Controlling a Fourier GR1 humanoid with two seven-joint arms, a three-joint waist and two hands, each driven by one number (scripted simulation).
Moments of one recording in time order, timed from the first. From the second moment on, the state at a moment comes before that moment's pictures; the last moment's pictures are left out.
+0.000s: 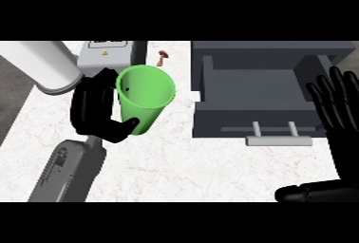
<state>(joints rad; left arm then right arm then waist) -0.40 0.14 -0.12 -1.42 0.42 0.07 -0.40 -0.07 -0.09 -0.07 -2.10 -0.16 0.14 0.18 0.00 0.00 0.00</state>
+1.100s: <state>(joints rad) -0.96 0.02 -0.09 -1.11 0.23 0.27 -0.14 -0.08 -0.11 -0.10 -2.07 -0.17 0.16 0.16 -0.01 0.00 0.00</state>
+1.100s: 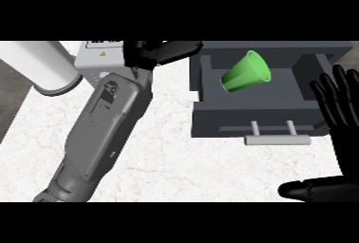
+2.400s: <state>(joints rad) -1.29 0.00 -0.43 -0.47 0.57 0.42 -0.35 -0.13 -0.10 -0.08 -2.00 -0.17 0.18 0.12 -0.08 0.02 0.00</state>
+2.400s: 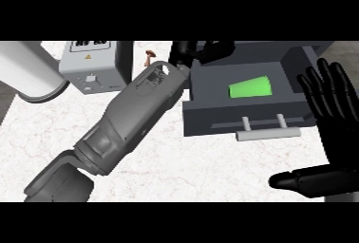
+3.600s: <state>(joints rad) -1.30 0.00 -0.55 -0.49 0.75 0.44 -0.45 -0.16 -0.10 -0.10 -2.02 -0.29 0.20 0.17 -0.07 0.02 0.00</state>
